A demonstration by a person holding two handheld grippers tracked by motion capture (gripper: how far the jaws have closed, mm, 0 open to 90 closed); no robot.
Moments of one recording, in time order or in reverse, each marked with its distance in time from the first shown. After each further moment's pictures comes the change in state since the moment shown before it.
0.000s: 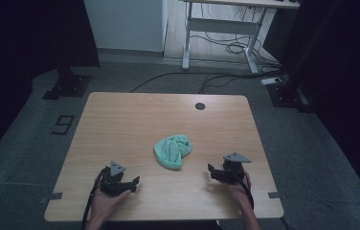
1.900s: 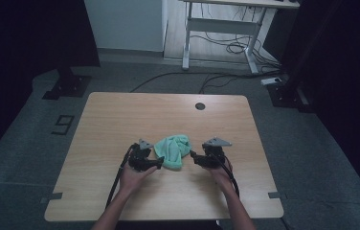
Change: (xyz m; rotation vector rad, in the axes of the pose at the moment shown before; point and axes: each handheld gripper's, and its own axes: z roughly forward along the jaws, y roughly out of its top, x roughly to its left) left arm -0.038 0.093 0.065 0.008 -0.098 0.010; right arm 0.035 0.053 0.041 -0.038 0.139 -0.031
